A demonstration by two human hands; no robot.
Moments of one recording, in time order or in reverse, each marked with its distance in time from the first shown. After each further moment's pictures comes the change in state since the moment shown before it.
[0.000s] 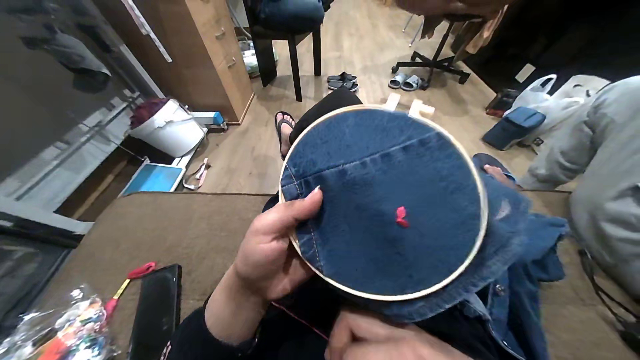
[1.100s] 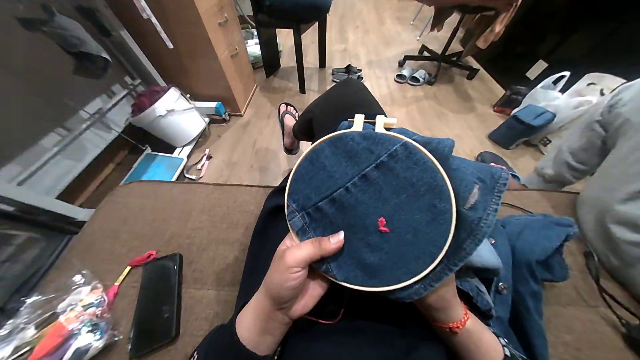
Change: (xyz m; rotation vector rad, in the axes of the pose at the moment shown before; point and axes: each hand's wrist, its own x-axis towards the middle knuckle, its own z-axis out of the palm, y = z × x) left_hand -0.020 -0.055 -0.017 -0.123 0.329 0.052; right_hand -0.008 0.083 0.001 -0.122 0.982 -0.078
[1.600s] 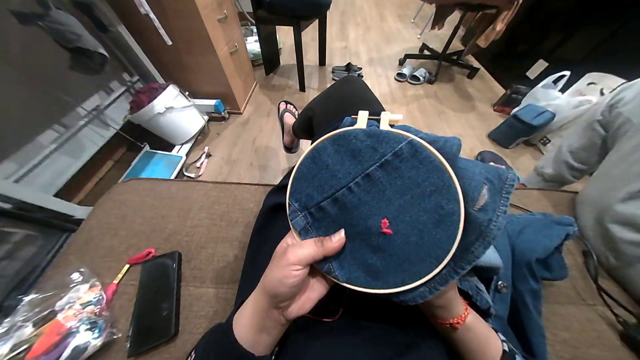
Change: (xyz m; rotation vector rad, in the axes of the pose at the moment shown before) left_hand -0.001 0.003 -0.001 -0.036 -0.028 -0.074; right_hand 0.012 -0.023 -0.004 0.071 -0.126 0.184
